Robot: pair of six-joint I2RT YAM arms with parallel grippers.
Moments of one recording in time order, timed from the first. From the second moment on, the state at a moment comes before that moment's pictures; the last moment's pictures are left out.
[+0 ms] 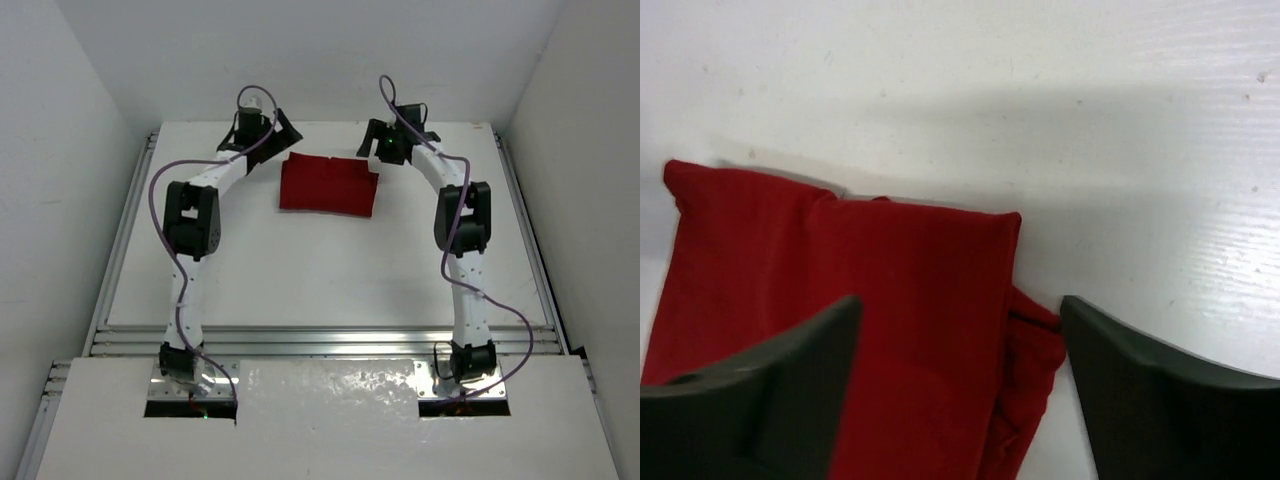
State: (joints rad) left arm -0.16 2.42 2.01 -0.07 0.20 -0.69; right arm 0.15 2.50 2.15 -0.37 -0.24 0.35
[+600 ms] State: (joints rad) left arm -0.22 2.16 1.47 -0.07 0.24 -0.58; right arm 0.29 2.11 1.49 -0.26 -0.21 0.37
